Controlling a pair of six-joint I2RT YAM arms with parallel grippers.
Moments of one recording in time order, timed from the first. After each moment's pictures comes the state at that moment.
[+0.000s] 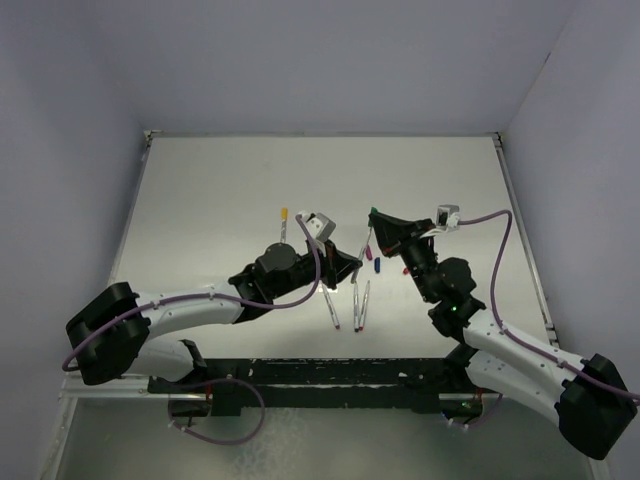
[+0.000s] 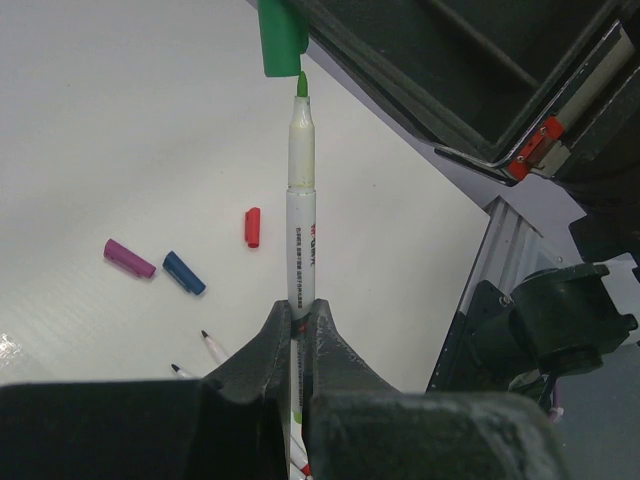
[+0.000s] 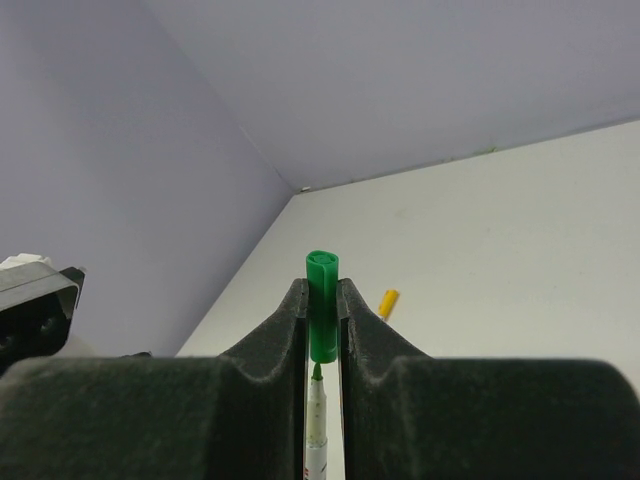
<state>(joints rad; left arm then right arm) -0.99 1.34 0.64 0.62 0.05 -0.47 0.69 0.86 0.36 0.76 0.26 0.54</state>
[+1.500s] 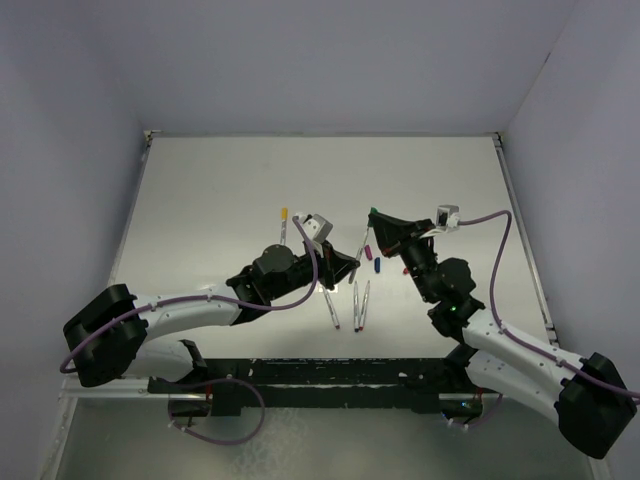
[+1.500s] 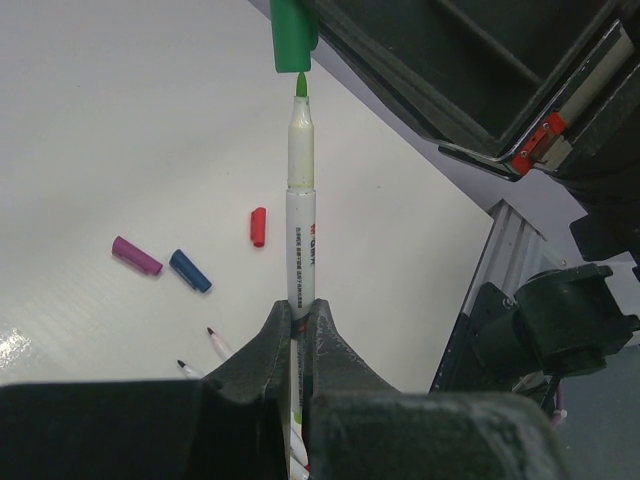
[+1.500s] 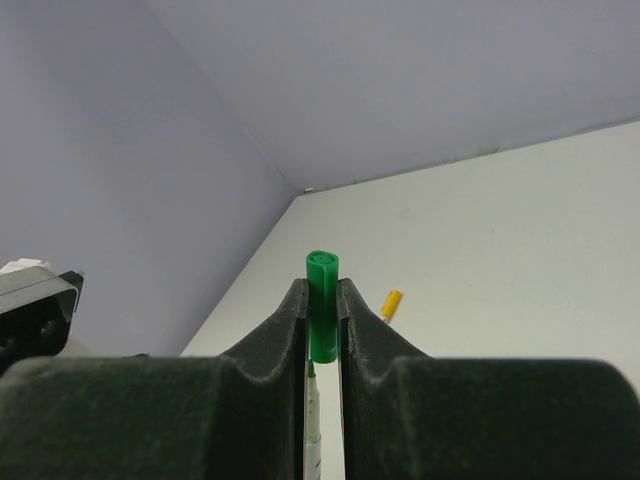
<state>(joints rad) -0.99 1.32 0.62 0.63 0.04 -0.47 0.69 0.86 0.35 0.77 0.26 0.55</state>
